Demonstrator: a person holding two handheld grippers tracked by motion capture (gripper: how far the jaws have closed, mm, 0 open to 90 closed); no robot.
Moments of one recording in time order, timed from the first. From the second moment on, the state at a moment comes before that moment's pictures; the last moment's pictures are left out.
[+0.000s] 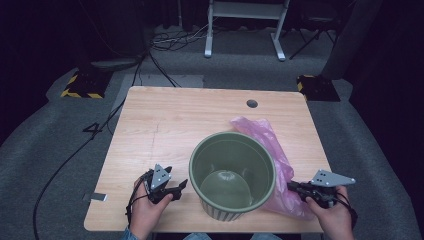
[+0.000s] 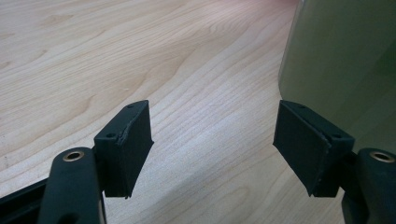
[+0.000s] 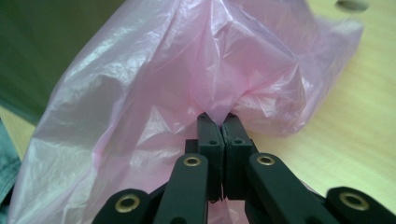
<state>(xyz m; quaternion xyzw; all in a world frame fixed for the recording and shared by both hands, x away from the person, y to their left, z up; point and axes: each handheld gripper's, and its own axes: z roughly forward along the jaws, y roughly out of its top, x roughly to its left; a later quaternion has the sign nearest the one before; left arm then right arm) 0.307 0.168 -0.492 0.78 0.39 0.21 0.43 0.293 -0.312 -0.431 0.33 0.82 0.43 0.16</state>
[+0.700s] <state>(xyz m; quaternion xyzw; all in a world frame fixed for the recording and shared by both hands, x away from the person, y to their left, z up) 0.304 0.171 -0.492 0.78 0.39 0.21 0.44 0.302 -0.316 -0.360 0.29 0.80 0.47 0.24</state>
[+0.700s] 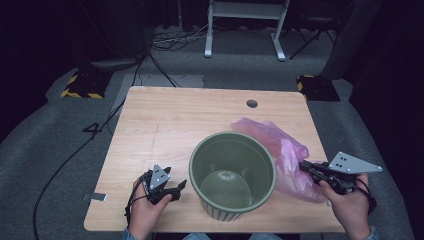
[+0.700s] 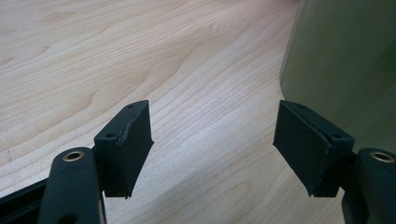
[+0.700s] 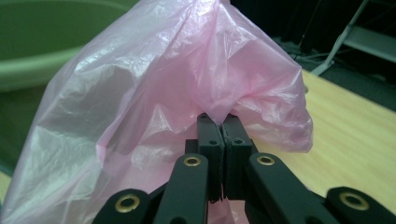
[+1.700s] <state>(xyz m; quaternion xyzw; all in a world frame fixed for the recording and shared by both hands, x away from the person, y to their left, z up) 0.303 0.176 -0.489 0.78 0.40 0.22 0.44 0.316 -0.242 -0.306 0.20 0.80 0.52 0.25</state>
